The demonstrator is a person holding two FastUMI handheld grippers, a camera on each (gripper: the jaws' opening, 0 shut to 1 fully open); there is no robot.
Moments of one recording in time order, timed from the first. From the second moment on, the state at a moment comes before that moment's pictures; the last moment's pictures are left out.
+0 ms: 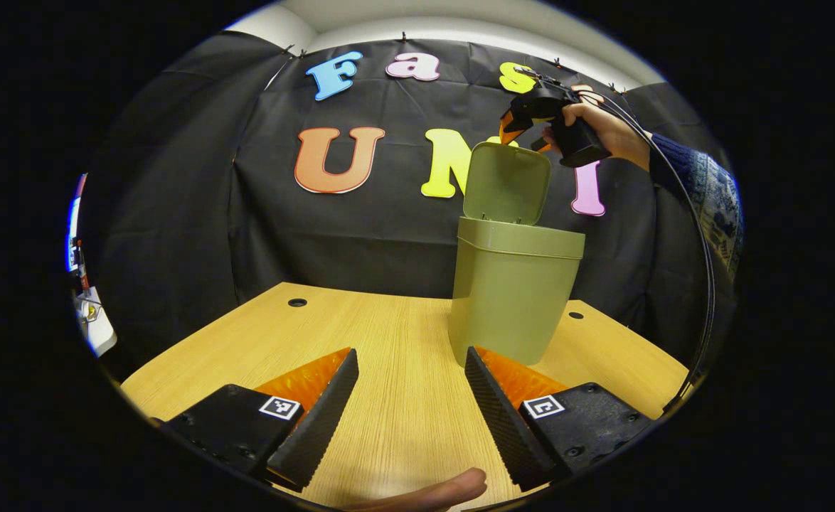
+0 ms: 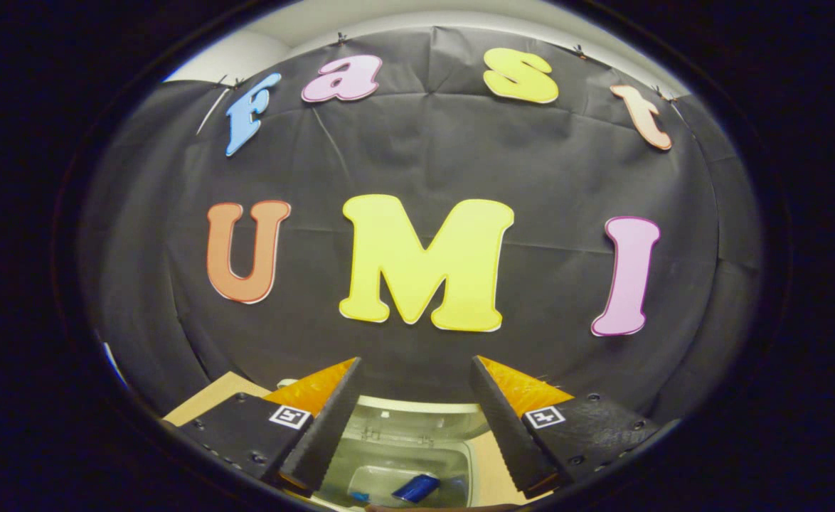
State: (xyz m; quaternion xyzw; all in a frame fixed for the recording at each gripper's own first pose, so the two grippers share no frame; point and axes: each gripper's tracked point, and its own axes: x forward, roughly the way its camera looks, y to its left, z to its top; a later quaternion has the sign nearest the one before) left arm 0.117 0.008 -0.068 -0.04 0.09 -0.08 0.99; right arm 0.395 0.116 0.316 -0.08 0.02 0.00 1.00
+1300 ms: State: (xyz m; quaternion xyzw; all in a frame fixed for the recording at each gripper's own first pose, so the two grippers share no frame) left arm 0.043 0.029 0.018 -0.04 -0.01 -0.06 1.00; right arm 0.343 0.109 0.146 -0.01 0.14 -0.01 0.99
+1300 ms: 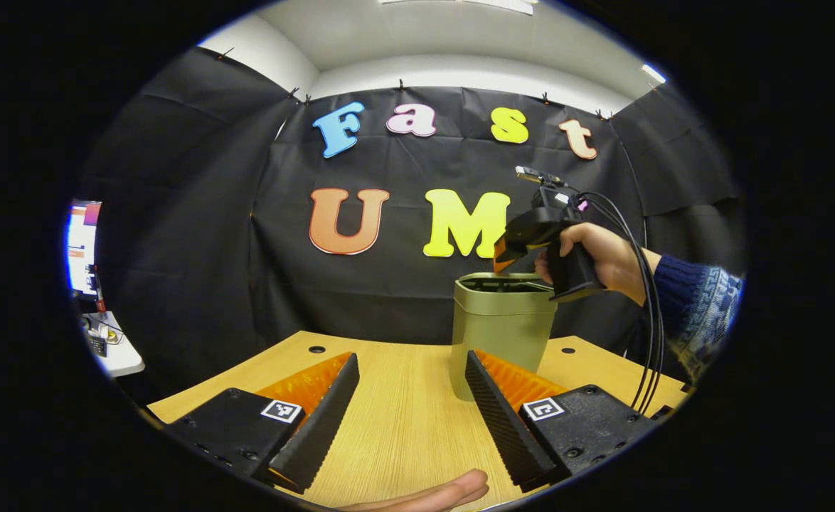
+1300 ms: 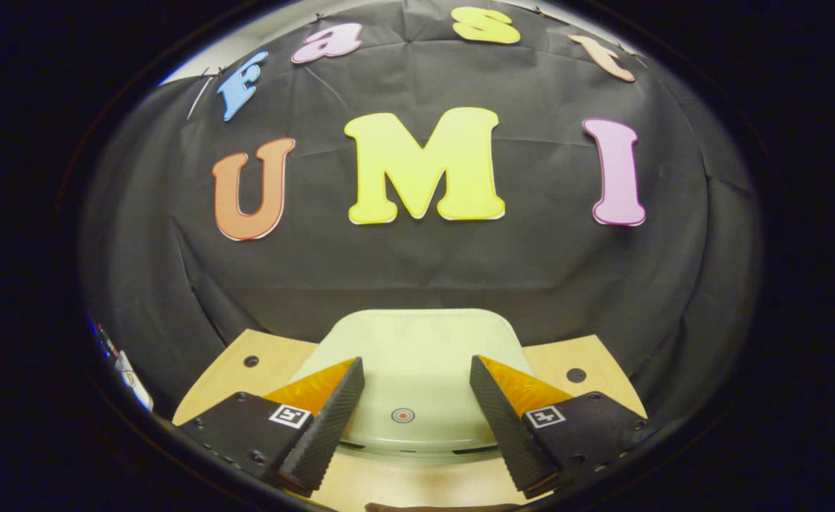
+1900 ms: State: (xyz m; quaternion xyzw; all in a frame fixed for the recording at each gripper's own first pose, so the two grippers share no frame) left arm 0.044 0.034 0.016 -0.03 0.00 -0.06 1.00; right arm 0.323 0.107 0.131 -0.02 0.14 0.00 0.99
